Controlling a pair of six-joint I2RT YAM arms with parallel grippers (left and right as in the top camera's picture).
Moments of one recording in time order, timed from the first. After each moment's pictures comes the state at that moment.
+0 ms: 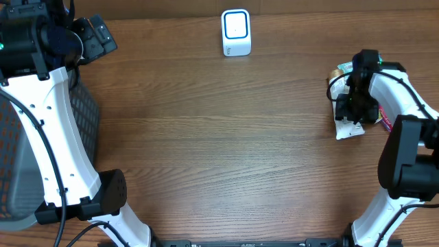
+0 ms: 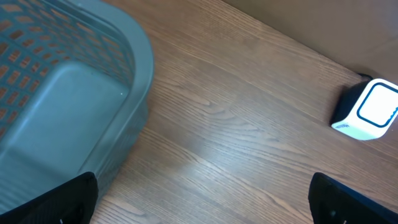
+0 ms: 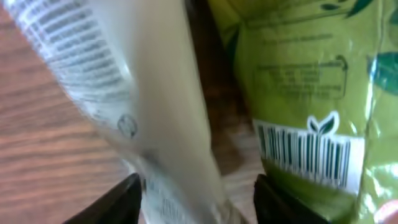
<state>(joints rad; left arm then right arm) 0.13 1.91 2.63 -1.69 -0.13 -0.37 -0.10 2.01 1.44 -1.03 0.10 0.09</state>
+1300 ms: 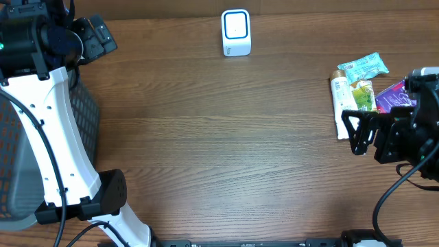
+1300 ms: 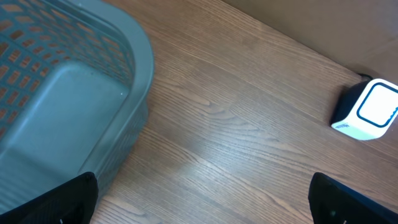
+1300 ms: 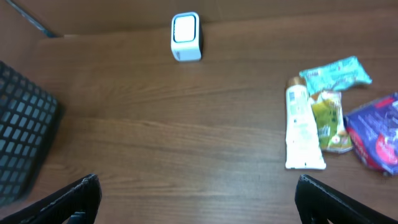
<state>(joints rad) 0.13 1.91 2.63 -1.69 -0.13 -0.37 0.04 1.09 1.81 -1.45 -0.28 0.10</state>
